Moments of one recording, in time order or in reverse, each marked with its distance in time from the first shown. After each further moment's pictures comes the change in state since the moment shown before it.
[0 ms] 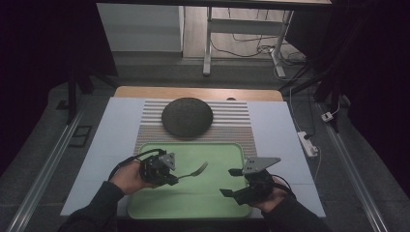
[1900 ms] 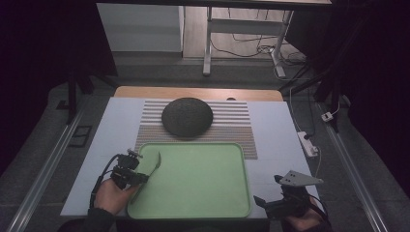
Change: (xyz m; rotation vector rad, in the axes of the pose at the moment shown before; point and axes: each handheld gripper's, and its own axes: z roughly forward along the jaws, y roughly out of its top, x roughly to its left) left arm 0.001 -0.077 -0.013 -0.067 0.241 -0.881; right arm -0.001 -0.064 -0.064 -0.022 -0.331 0.214
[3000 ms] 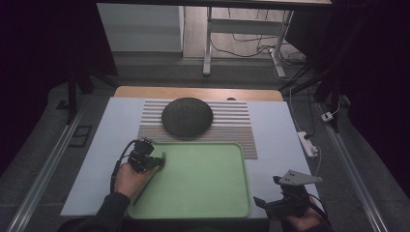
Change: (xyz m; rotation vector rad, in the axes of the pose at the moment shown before) left arm -0.008 0.049 0.035 -0.085 -0.088 0.126; right arm -0.002 0.000 0.003 0.026 0.032 0.011
